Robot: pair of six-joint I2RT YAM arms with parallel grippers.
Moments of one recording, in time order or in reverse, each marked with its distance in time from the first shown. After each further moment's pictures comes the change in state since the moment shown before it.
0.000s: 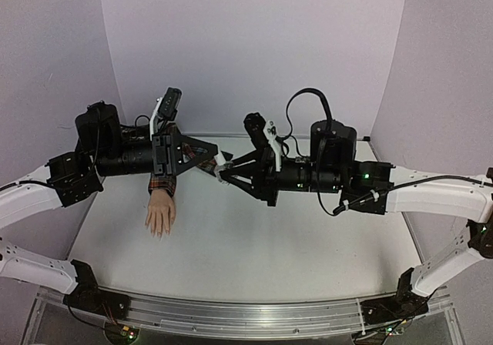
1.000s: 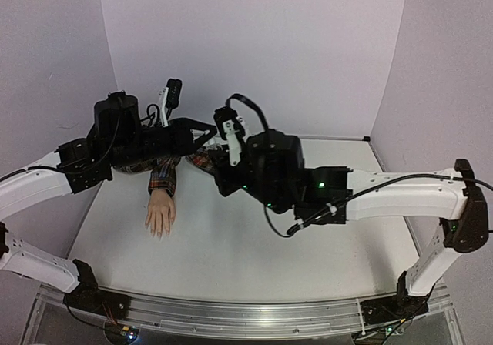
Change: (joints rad) left arm -0.001 0.107 0.116 -0.138 -0.372 0.071; right arm 0.159 0.220 0.235 -0.073 0.760 0.092
